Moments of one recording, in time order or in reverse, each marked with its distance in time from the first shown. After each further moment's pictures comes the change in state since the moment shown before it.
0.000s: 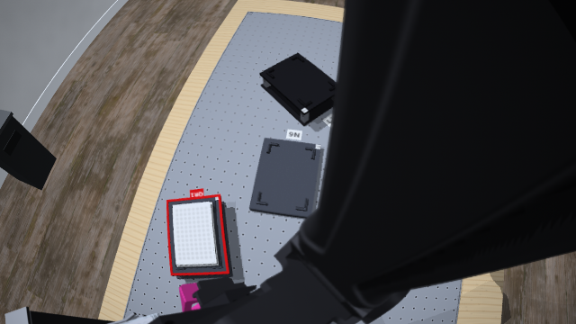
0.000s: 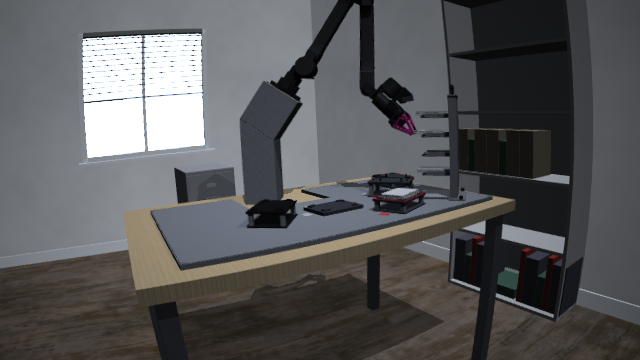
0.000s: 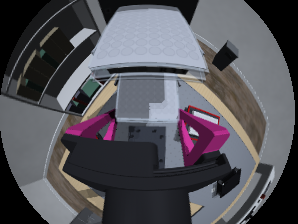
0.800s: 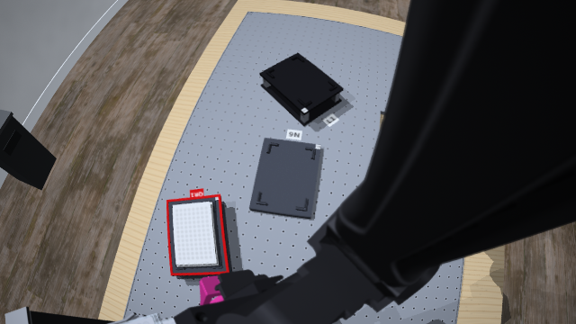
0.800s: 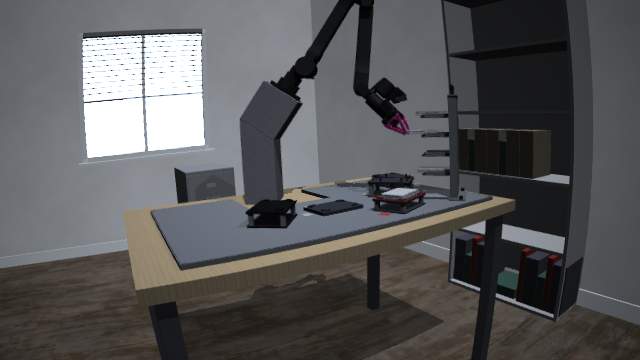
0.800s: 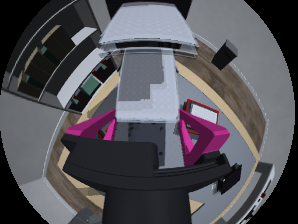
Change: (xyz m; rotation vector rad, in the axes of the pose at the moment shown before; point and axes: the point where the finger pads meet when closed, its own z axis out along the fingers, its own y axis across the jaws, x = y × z) arm 0.018 0.000 -0.019 0.002 -0.002 -0.004
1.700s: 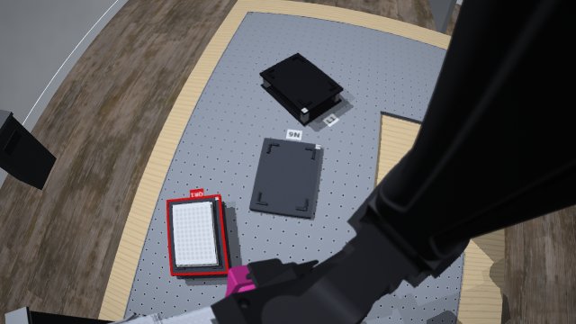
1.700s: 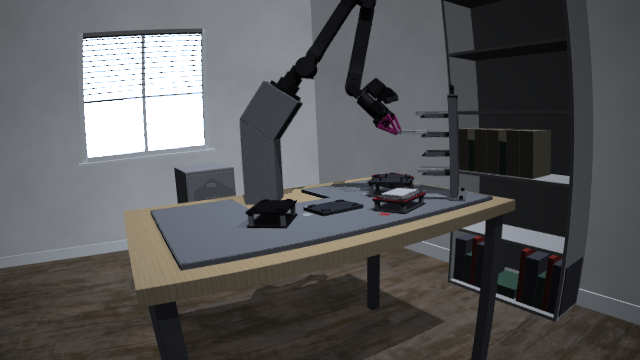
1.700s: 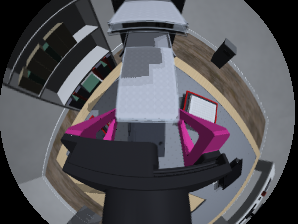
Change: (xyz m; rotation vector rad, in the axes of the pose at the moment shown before) arm 0.024 0.000 -0.024 0.002 0.002 -0.002
